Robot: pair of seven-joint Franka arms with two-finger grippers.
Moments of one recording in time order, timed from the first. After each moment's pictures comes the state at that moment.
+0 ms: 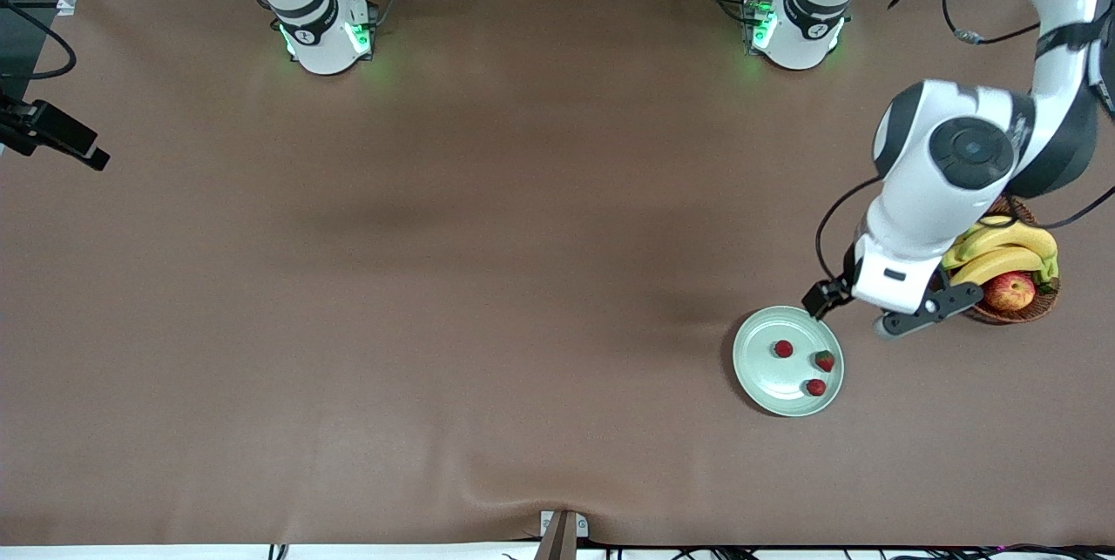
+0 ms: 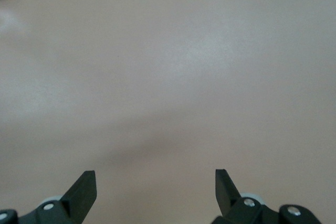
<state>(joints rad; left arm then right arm) -0.02 0.25 -0.23 -1.74 0.20 2.10 -0.66 -0.09 -0.05 0.02 -1.56 0.03 1.55 0.17</state>
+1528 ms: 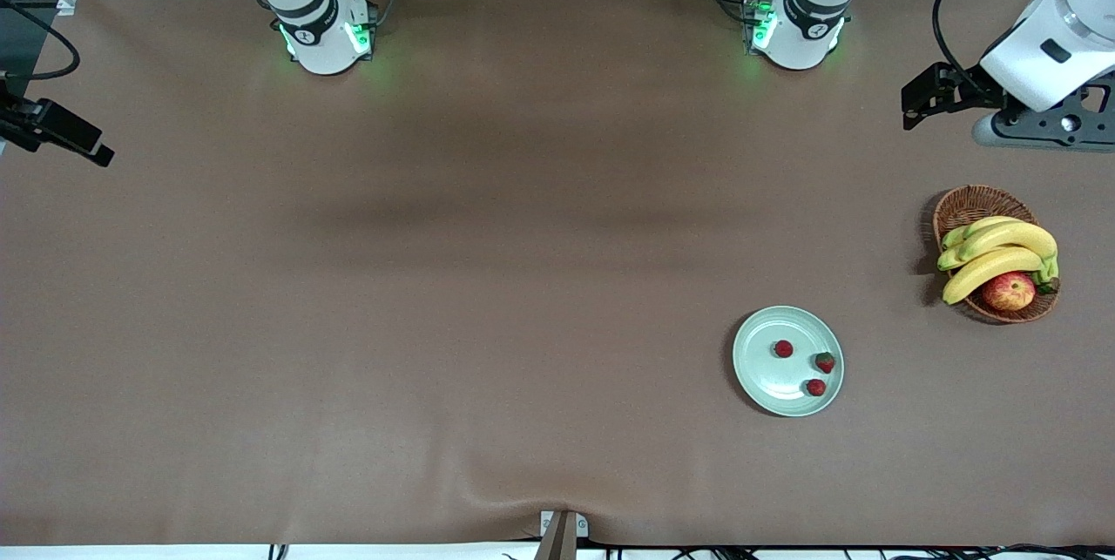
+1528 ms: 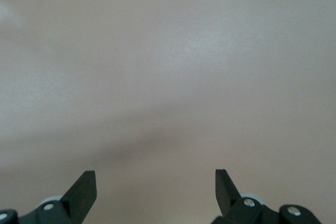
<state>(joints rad) -0.06 -0.03 -0.11 -1.53 0.03 1.41 -0.05 -0.09 -0.05 0.02 -1.57 0.03 1.53 0.17</state>
